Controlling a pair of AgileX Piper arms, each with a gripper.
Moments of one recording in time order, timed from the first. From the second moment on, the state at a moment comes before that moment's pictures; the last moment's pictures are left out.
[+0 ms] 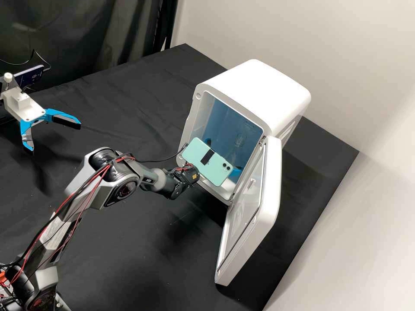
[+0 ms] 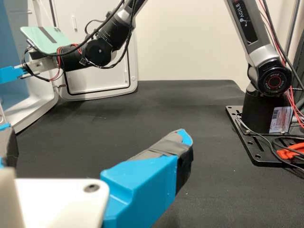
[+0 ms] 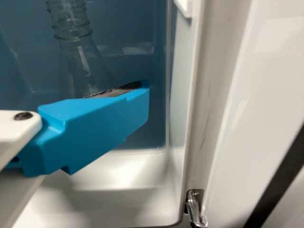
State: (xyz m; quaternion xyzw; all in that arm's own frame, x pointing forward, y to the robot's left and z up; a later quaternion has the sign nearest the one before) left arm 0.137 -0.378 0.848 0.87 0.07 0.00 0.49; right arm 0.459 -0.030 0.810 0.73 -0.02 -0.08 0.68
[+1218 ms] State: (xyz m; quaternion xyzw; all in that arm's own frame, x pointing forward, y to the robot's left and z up) left arm 0.134 -0.382 0.847 0.88 0.07 -0.01 0.48; right arm 0.290 -0.015 0.823 0.74 -0.01 0.01 0.67
